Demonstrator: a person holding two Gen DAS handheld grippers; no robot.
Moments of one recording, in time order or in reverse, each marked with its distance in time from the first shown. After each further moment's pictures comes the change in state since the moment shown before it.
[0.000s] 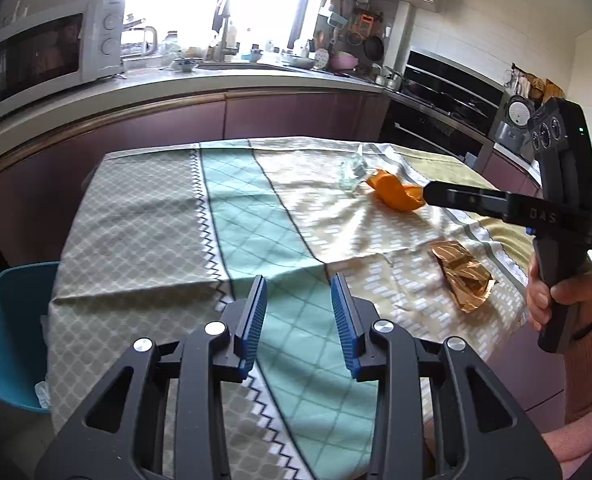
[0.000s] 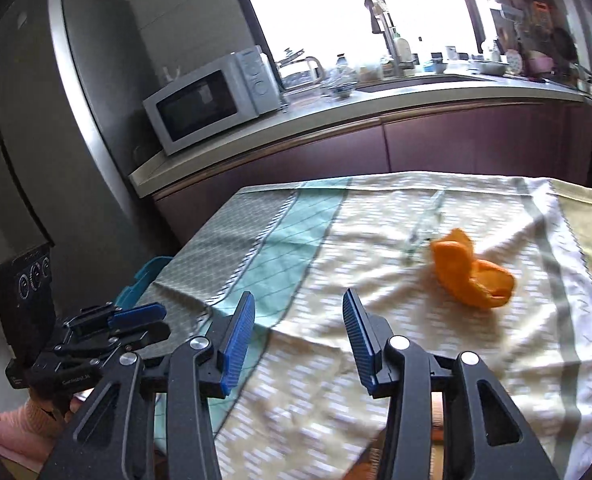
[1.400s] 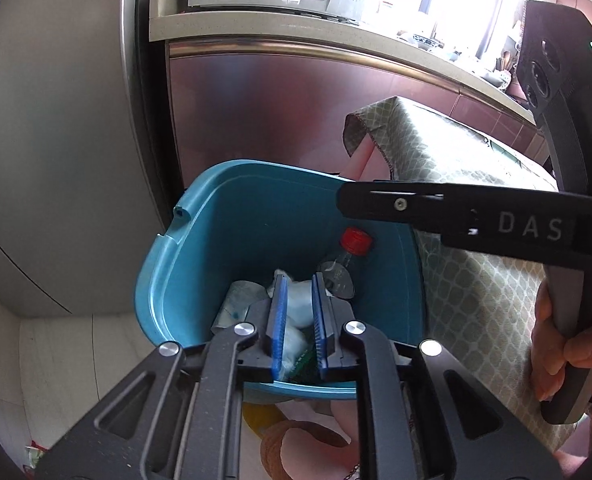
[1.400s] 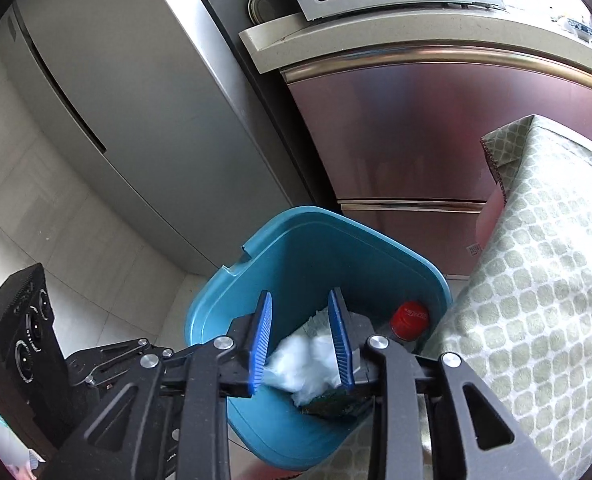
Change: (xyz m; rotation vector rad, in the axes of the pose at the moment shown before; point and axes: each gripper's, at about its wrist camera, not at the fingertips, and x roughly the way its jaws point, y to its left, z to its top) left arm -0.054 0.263 -0.071 -0.397 0.071 0.464; right arm 0.288 0.292 0.015 -0.228 0.389 0.356
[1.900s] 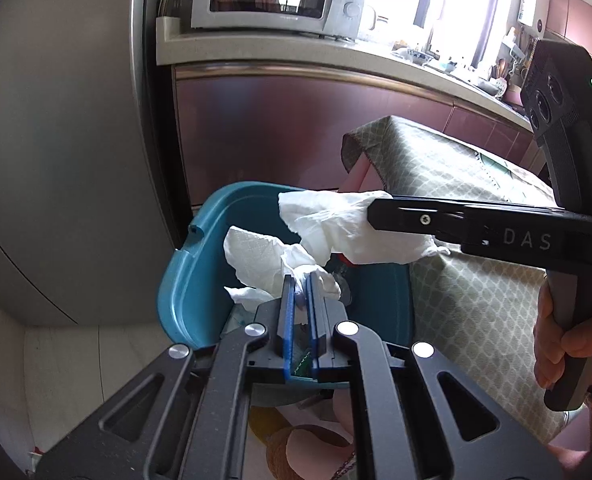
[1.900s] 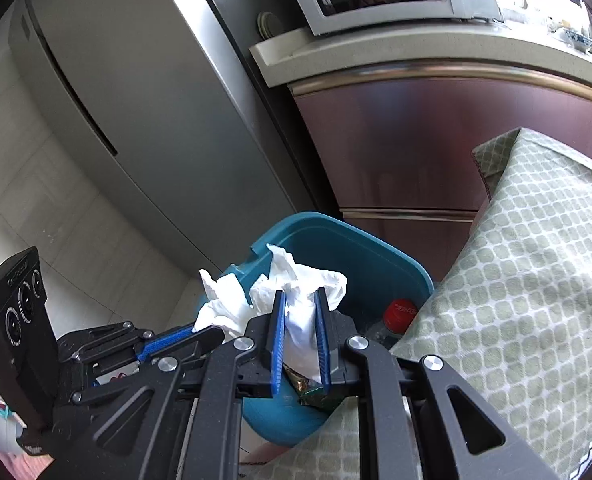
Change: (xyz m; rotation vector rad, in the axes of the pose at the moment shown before) left arm -0.031 0.002 0.004 0.013 -0.045 0.016; right arm -0.027 0.001 -0.006 -0.021 -0.022 0.005
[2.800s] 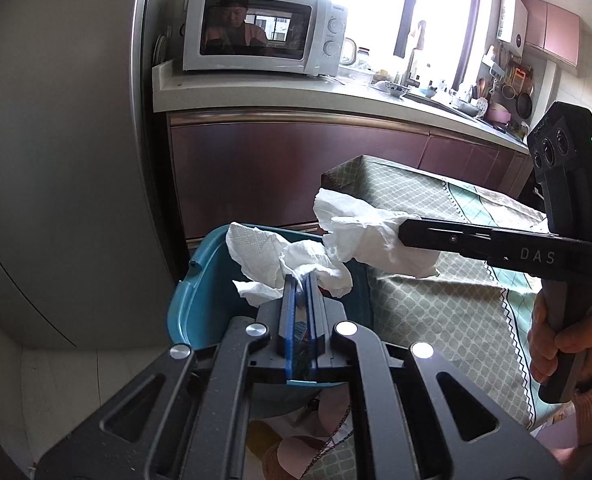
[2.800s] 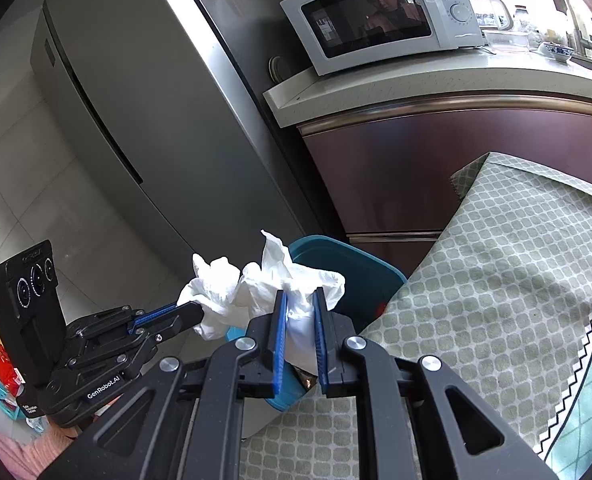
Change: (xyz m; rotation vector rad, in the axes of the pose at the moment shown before) left arm -0.065 -0.015 0.007 0.025 -0.119 -0.039; right arm -0.068 -0.012 -0.019 0.005 -0.120 0.062
